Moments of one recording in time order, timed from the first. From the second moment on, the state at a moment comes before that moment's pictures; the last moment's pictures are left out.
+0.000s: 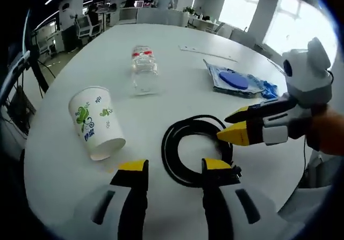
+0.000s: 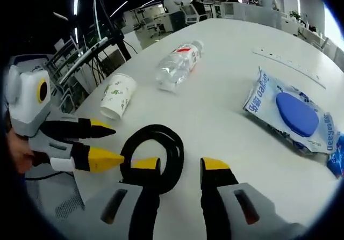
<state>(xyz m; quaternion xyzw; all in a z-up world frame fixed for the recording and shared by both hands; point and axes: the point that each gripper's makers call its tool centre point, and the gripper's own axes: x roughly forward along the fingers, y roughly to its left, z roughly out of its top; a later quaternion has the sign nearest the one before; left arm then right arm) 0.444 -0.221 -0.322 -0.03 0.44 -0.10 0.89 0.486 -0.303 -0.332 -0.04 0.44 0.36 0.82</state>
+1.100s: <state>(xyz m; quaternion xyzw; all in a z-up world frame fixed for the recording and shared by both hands) 0.448 -0.222 -0.335 -0.04 0.48 -0.10 0.87 0.480 -0.296 -0.325 0.03 0.46 0.33 0.82</state>
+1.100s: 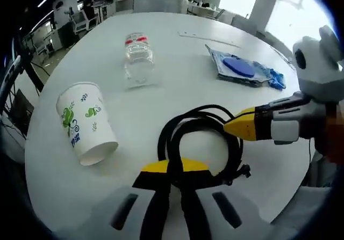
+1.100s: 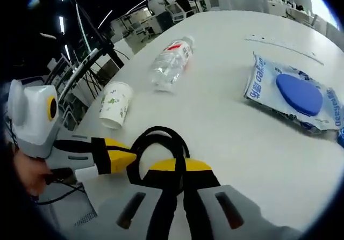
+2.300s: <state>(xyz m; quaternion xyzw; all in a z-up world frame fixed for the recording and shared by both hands) 0.480 -0.252 -0.265 -0.05 0.41 -0.15 0.90 0.493 -0.330 -0.241 0.08 0.38 0.33 0.86</state>
